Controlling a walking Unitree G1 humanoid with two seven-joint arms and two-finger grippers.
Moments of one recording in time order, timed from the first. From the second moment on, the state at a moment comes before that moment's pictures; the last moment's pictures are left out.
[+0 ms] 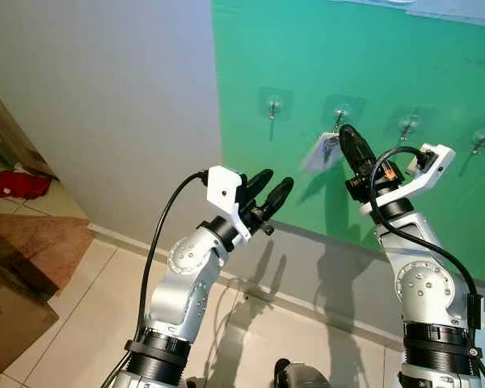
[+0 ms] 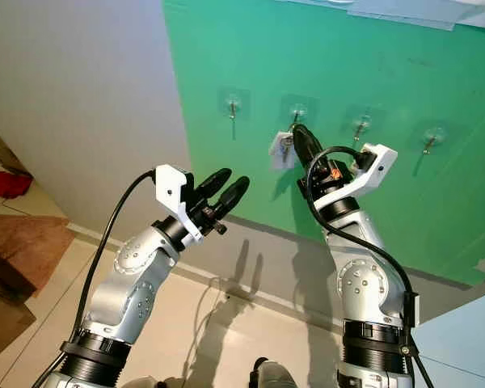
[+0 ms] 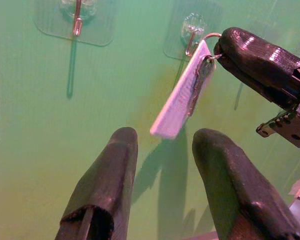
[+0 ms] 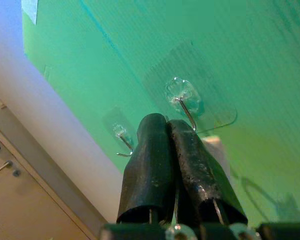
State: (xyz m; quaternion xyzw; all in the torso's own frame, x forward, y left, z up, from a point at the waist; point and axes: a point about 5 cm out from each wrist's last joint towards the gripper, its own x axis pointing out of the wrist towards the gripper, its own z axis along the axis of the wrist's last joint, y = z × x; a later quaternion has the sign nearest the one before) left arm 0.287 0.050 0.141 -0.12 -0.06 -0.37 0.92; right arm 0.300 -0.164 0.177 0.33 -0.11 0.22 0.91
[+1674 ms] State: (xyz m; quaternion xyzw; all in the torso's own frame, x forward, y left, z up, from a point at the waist) left arm 0.284 0.047 0.139 -0.12 -0.05 -0.38 0.92; right arm 0.319 -0.163 0.166 0.31 -0.06 0.16 0.93
